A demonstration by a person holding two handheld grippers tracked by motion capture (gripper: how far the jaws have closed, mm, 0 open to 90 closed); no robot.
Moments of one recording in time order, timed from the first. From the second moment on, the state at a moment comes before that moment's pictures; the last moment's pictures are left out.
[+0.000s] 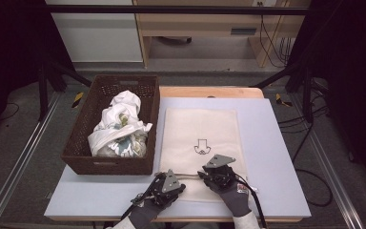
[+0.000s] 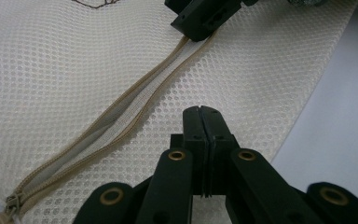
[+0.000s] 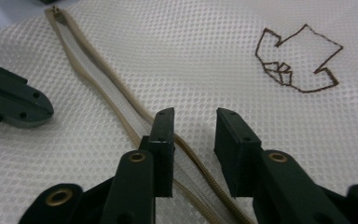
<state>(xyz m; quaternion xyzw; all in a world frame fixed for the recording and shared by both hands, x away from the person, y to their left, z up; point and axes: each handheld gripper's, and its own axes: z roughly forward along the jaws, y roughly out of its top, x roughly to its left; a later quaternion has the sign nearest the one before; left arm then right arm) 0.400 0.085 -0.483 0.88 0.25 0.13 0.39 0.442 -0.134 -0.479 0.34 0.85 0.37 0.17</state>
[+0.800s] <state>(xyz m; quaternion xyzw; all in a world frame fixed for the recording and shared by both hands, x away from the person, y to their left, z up) 0.398 0.085 -0.484 0.88 0.25 0.14 0.39 0.442 -0.140 -0.478 0.36 0.84 0.38 0.14</state>
